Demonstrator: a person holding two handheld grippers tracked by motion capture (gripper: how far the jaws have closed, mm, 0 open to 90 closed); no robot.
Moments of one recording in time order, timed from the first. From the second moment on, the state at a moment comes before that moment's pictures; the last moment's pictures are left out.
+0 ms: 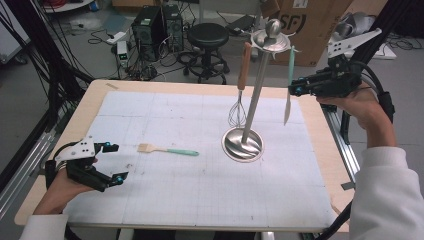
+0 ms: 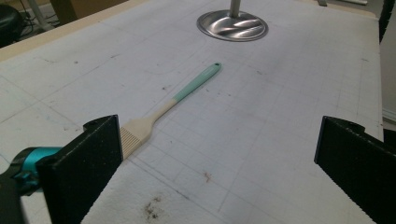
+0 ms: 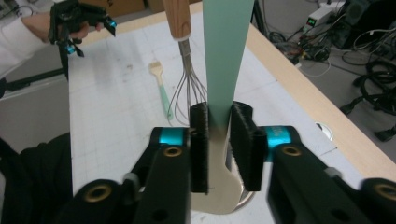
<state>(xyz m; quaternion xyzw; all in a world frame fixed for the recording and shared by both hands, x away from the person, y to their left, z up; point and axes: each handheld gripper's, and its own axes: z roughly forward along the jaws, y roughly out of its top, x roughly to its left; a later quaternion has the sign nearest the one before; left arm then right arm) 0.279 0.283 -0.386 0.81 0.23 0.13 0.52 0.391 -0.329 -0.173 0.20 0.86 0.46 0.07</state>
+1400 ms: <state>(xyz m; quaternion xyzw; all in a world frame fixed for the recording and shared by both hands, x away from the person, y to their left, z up) 0.277 0.283 -0.388 0.82 0.23 0.12 0.51 0.365 -0.356 -0.133 0.23 0.83 0.49 0.10</state>
